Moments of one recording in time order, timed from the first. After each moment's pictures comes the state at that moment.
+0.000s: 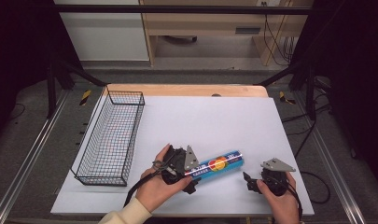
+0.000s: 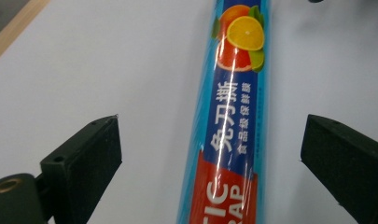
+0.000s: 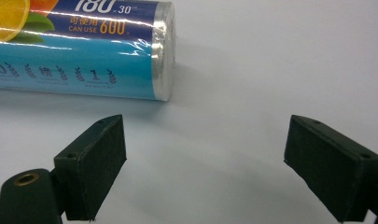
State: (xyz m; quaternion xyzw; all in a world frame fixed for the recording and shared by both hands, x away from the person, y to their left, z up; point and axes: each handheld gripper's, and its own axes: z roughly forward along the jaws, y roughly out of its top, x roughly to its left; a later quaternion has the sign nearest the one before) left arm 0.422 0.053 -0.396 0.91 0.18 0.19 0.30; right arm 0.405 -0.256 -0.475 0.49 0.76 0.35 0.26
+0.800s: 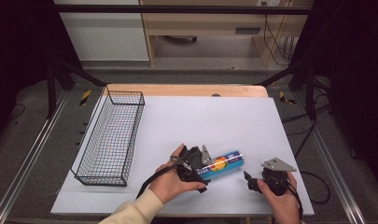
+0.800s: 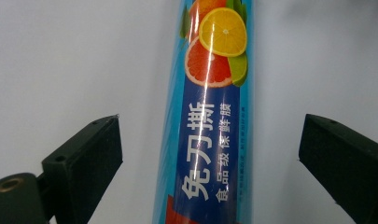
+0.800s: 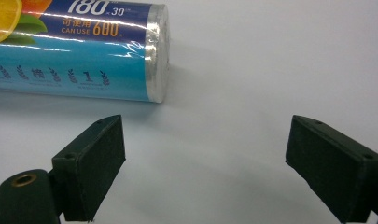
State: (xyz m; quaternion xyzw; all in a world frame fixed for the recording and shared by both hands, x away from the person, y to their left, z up) left arm 0.442 0.017 -0.412 0.94 0.17 0.14 0.25; right arm 0.405 -0.258 -0.473 0.49 0.75 0.35 0.26
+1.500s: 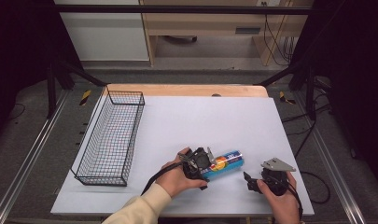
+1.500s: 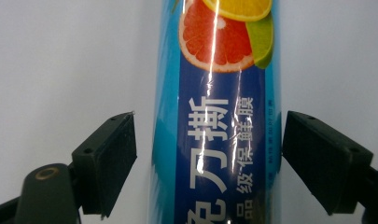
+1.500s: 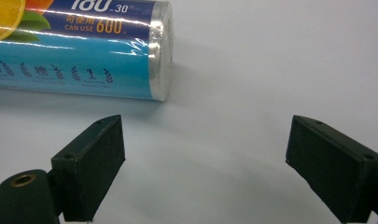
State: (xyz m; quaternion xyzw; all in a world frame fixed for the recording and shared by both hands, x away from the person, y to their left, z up) left arm 0.460 0.000 -0.436 0.96 0.15 0.11 0.18; right arm 0.405 -0.257 -0.474 0.49 0.76 0.35 0.26
